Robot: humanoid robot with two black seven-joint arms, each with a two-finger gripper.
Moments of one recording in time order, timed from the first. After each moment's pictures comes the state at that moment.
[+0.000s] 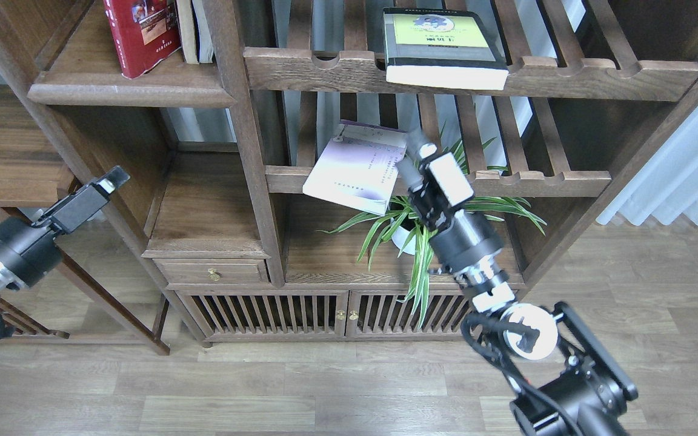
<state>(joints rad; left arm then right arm) -0.12 0.49 -1.37 -1.22 0.09 -0.49 0.26 0.17 0.02 1.21 1.51 0.04 0.28 -0.02</state>
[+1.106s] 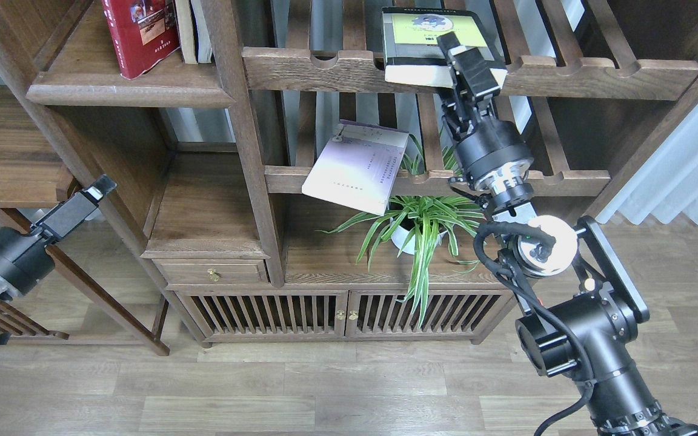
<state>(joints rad) -0.12 0.48 -1.38 -1.20 0.08 -0.49 0.26 0.36 0.02 1.31 1.48 0.04 0.01 0.10</state>
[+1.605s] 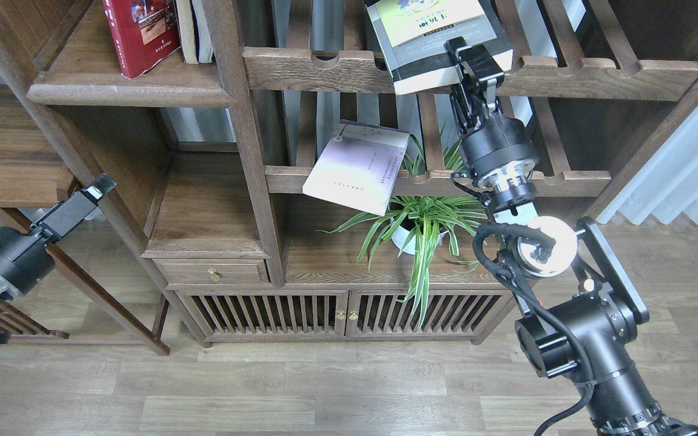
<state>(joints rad) -0.12 0.46 -1.39 -1.19 0.08 -0.49 0.26 0.32 0.01 1.26 1.54 0.07 0.14 0.09</state>
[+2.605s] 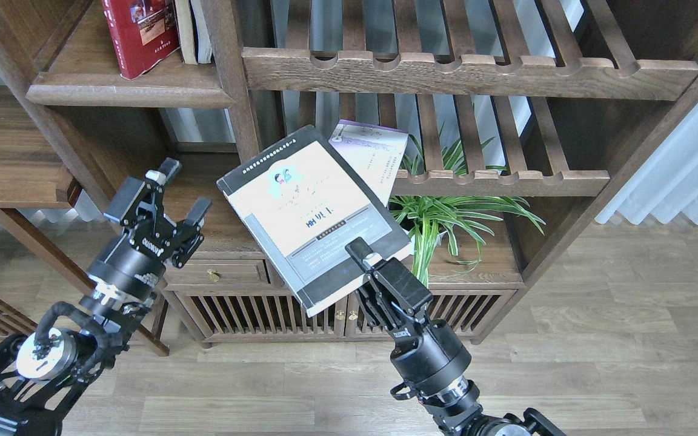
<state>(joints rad) -0.20 0.32 -0.99 -1.38 -0.80 -0.49 0.21 -0.19 -0.02 0.89 1.59 0.13 0.58 -0.01</state>
